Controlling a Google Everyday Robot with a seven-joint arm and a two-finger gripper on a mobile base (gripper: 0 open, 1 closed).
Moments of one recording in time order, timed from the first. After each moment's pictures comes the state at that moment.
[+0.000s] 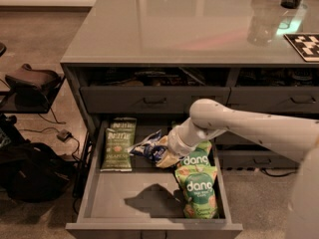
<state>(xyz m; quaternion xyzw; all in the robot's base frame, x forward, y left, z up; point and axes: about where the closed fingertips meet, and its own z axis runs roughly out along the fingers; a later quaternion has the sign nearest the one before) 0.550 -0.001 0.555 -0.71 0.64 0.21 0.22</state>
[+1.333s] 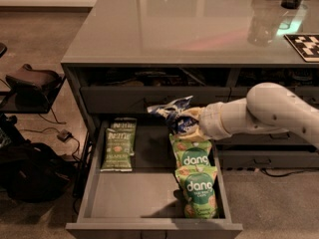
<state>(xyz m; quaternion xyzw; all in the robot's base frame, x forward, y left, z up) 0.557 -0.075 0.711 -0.64 0.64 0.15 0.39</state>
